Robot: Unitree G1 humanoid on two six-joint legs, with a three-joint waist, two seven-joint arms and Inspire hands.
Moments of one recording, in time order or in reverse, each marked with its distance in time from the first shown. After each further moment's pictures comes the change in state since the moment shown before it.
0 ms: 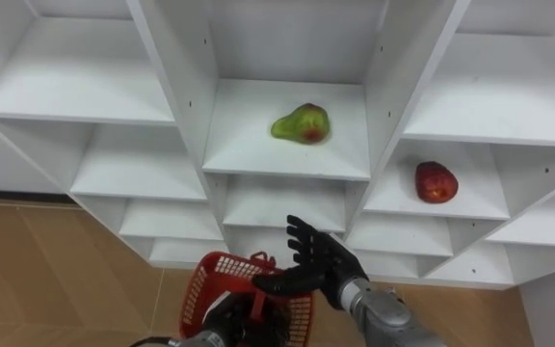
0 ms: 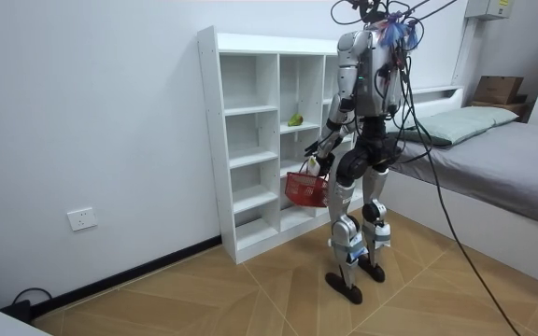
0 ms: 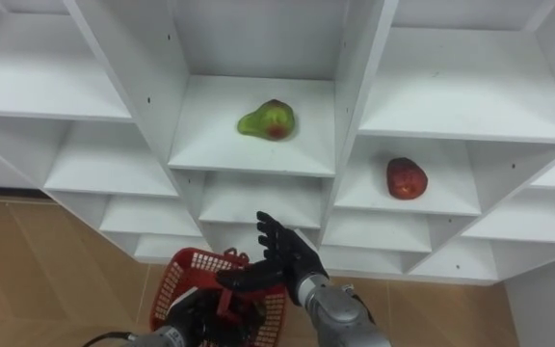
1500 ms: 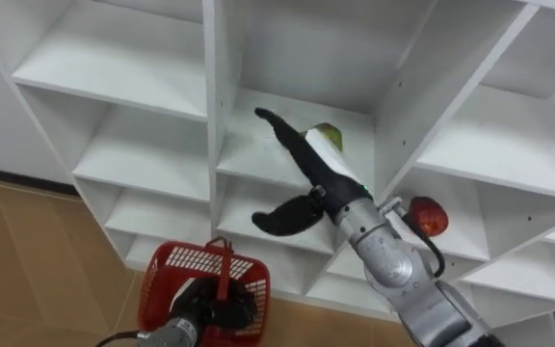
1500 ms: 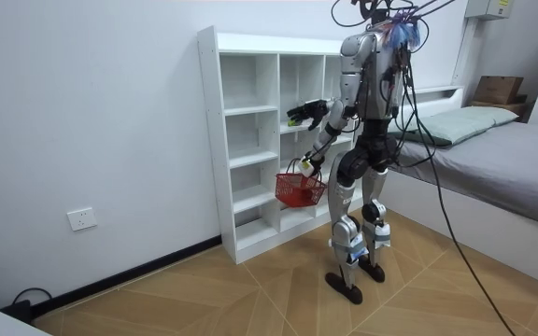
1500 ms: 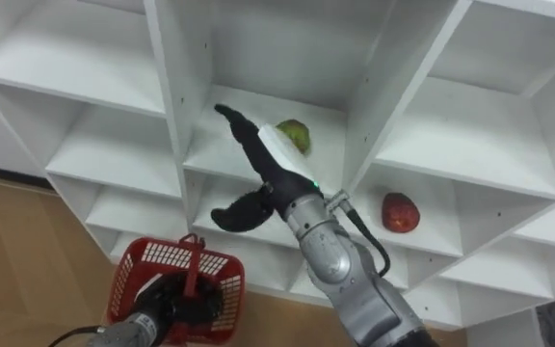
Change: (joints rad) left arm -0.020 0.056 0.108 0.014 -0.032 -0.033 0.037; right arm -0.043 -0.137 -0.006 -0.588 -0.755 -0.016 -0.162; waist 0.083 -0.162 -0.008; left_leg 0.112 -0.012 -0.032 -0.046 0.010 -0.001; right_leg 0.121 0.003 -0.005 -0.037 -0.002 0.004
